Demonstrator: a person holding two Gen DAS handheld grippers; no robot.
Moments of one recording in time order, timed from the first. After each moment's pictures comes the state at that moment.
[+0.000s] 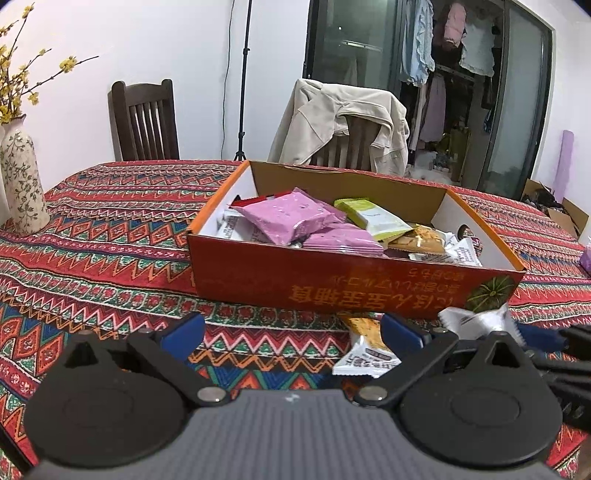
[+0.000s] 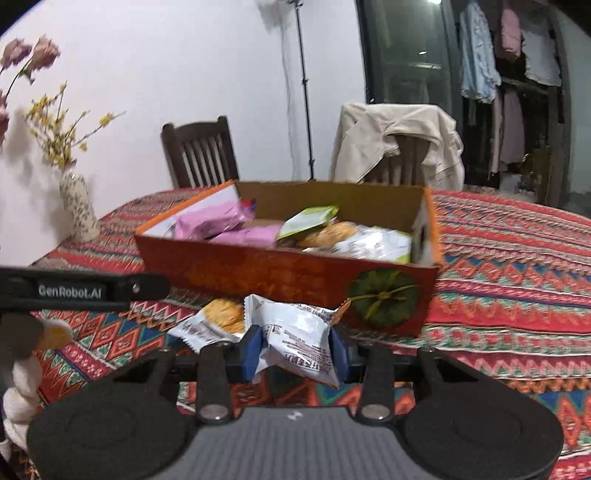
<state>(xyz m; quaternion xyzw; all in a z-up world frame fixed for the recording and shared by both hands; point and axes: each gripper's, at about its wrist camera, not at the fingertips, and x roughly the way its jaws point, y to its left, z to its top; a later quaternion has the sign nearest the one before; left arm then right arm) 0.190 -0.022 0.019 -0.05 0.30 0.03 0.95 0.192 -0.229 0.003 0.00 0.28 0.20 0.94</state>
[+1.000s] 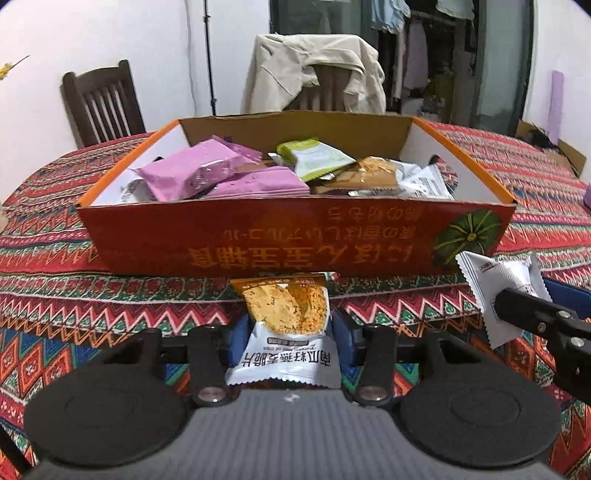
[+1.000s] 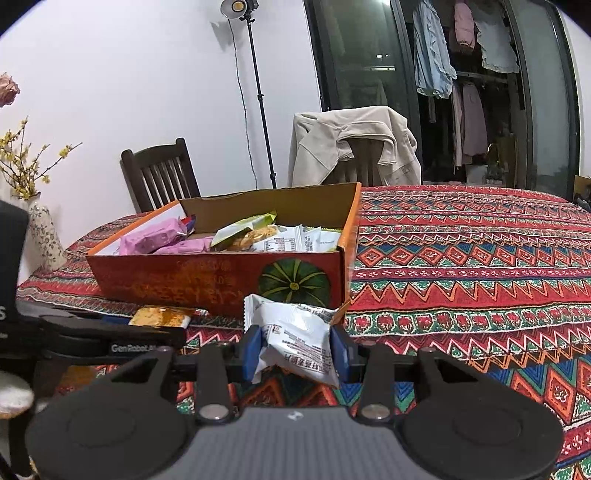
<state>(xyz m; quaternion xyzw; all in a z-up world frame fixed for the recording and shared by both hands) 0.229 -0.087 -0.019 0.00 0.36 0.02 0.93 0.198 -0.276 -0.014 0.04 0.27 0.15 0.95</state>
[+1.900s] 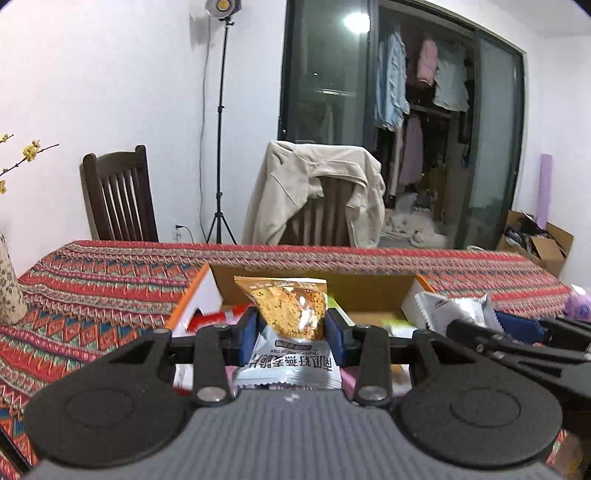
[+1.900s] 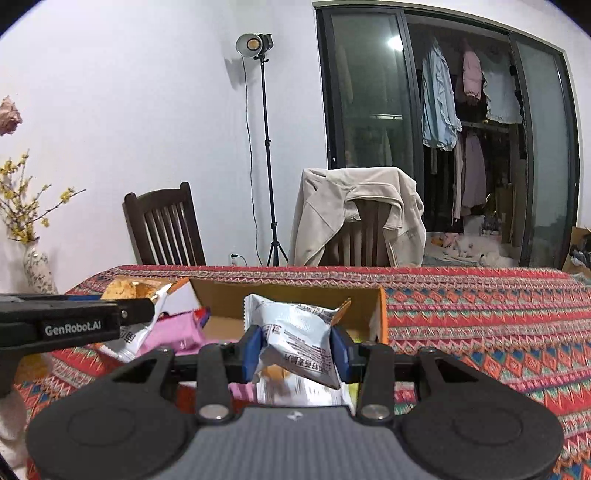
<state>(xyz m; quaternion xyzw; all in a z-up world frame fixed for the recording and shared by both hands) 0.243 -0.052 0.093 -0.03 0.21 0.01 0.98 0.244 -0.231 0.069 0.01 0.20 0.14 0.97</state>
